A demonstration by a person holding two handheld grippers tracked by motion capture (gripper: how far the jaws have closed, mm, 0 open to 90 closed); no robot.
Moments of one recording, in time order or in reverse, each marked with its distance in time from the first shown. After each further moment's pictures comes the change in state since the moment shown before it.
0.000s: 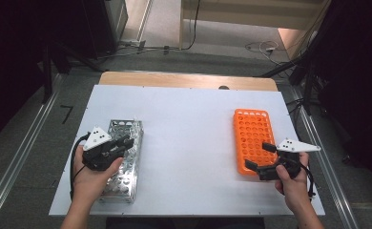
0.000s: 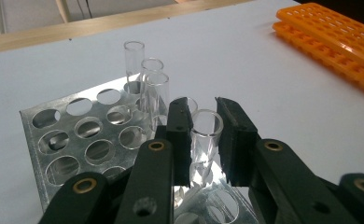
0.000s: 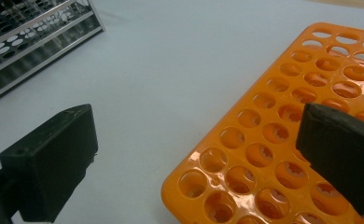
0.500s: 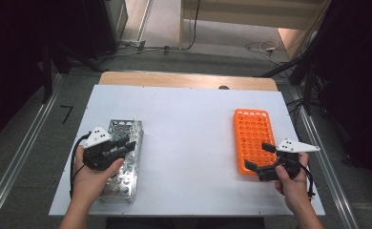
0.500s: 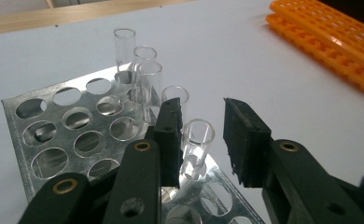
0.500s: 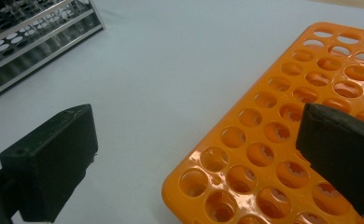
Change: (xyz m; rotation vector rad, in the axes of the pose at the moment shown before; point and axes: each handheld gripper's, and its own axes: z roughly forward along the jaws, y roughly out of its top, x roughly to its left) left arm 0.003 0.000 -0.001 0.014 -0.050 -0.025; right arm 0.001 0.000 0.000 -0.001 0.001 -0.008
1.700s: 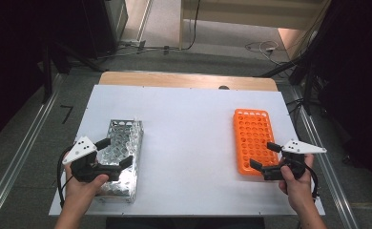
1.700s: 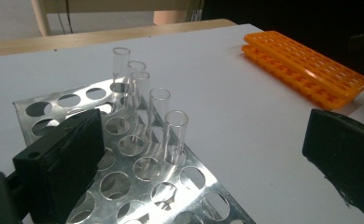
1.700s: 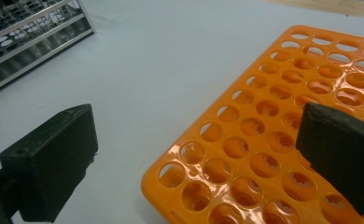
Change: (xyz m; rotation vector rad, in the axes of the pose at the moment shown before) left arm -0.001 -0.021 -0.032 -0.131 -0.046 -0.007; right arm -0.012 -0.007 -0.007 -0.027 -0.027 0.001
